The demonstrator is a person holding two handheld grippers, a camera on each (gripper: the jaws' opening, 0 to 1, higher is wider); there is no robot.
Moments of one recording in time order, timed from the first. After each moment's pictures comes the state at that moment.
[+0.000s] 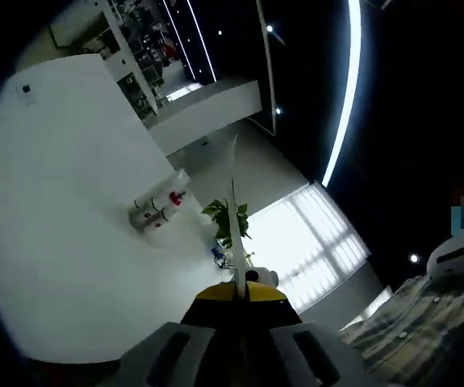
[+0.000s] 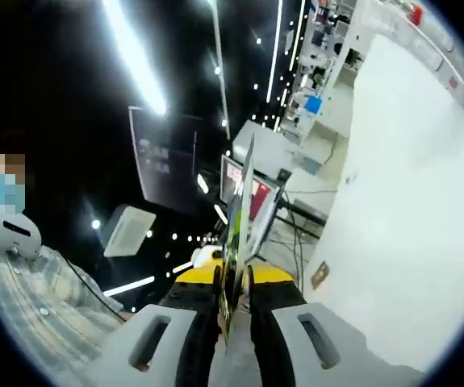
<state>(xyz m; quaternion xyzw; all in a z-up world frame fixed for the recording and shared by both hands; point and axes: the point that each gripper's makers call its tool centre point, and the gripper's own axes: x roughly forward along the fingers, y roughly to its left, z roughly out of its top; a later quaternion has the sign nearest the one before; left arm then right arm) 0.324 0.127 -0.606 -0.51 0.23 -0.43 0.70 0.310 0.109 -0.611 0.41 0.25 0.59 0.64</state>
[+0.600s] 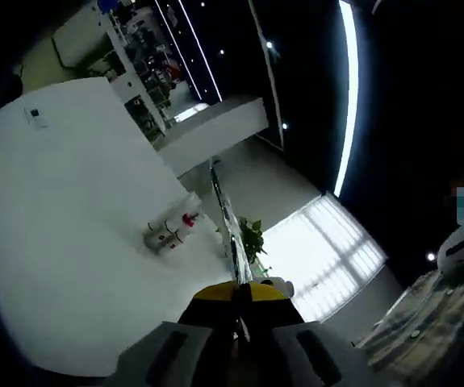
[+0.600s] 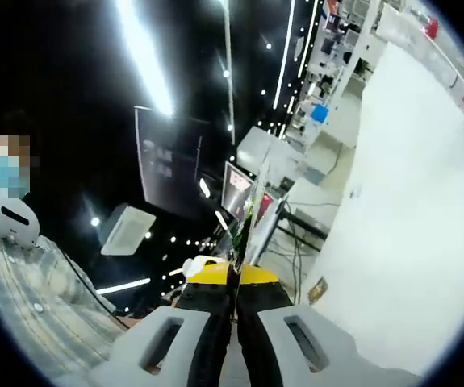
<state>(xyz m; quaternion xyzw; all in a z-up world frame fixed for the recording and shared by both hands) 0.333 0.131 -0.612 -0.44 0.22 -0.39 0.77 0.345 0.110 -0.604 0.43 0.21 0.56 0.67</state>
